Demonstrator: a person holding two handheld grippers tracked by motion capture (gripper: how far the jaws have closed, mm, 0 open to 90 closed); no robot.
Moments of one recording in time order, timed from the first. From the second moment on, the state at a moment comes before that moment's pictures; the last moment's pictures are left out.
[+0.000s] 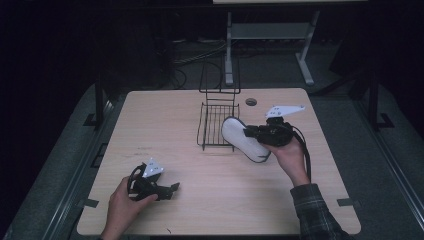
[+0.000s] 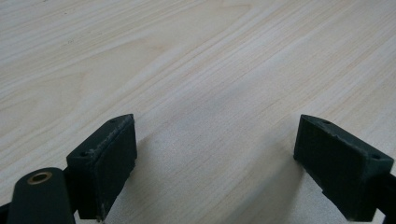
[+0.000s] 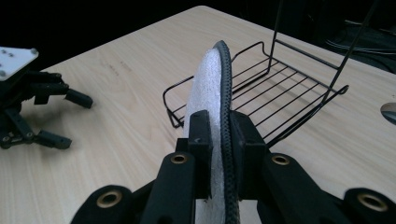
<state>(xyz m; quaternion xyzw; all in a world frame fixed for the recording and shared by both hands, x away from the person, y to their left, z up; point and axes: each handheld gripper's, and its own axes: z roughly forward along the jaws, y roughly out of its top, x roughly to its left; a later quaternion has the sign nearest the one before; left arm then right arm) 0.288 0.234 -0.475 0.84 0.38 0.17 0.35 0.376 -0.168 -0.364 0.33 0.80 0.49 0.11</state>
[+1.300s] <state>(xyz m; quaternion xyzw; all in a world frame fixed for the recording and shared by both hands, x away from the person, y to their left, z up) 0.288 0.234 -0.476 0.84 0.38 0.17 0.35 0.464 -0.122 -0.372 0.37 0.79 0.48 0.10</state>
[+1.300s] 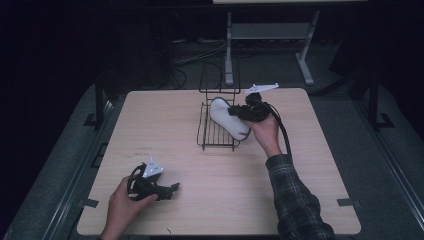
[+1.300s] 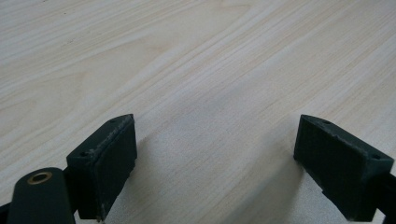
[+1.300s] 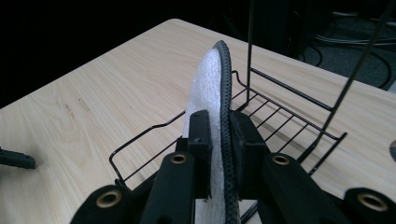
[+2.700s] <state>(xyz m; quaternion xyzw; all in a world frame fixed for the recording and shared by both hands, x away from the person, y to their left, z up) 0.288 0.234 -0.476 0.84 0.38 0.17 0.36 0.493 -0.097 -0.405 0.39 0.81 0.43 0.12</state>
